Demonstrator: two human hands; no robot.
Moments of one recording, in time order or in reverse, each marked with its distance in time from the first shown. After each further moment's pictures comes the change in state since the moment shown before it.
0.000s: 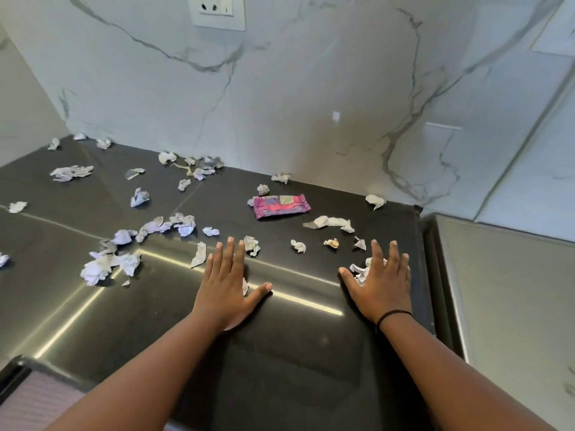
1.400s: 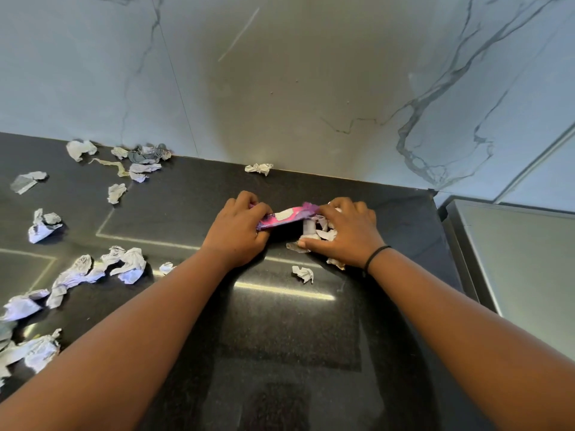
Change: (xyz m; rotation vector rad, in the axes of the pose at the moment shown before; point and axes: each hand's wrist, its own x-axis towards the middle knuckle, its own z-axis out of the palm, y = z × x) left_hand 0.206 0.005 0.006 -0.176 0.008 0.379; right_hand 0.143 -0.069 0.029 -0.150 -0.140 -0.314
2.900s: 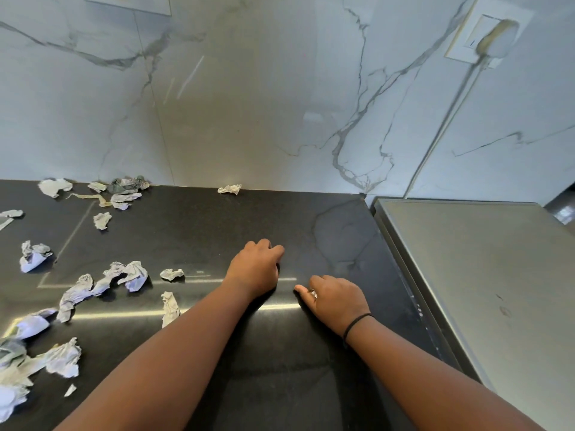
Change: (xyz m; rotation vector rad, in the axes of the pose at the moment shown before) left_hand -0.060 0.068 0.008 0.080 -0.108 0.198; right_hand -0.162 -0.070 0.006 -0.170 0.193 0.124
